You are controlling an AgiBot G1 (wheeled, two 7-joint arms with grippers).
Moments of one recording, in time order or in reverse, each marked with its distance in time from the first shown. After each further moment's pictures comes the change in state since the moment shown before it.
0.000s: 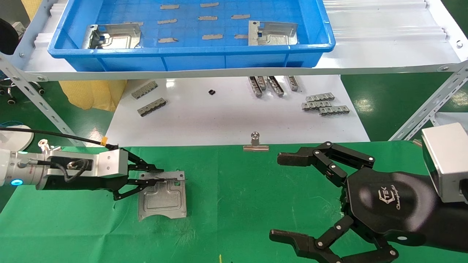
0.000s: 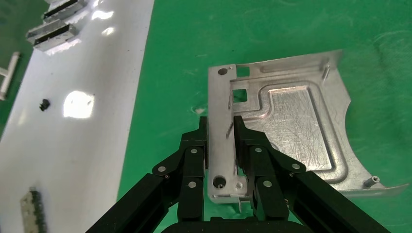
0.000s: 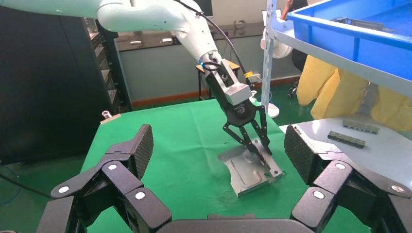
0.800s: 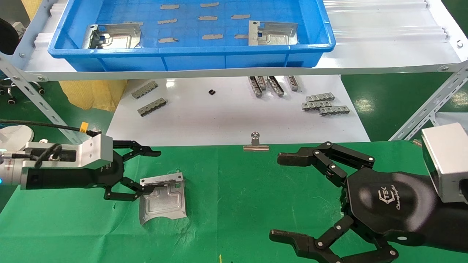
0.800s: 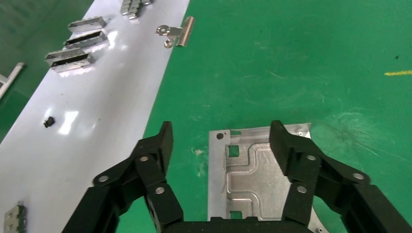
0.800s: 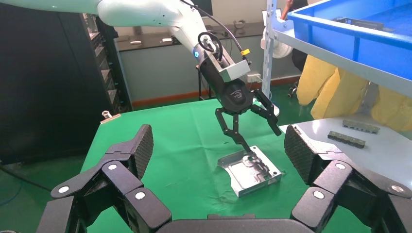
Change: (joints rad) left arm -0.027 -0.016 -0.026 0.104 -0.066 0.105 -0.057; right arm 0.000 0.000 0.000 0.000 0.000 0.000 0.000
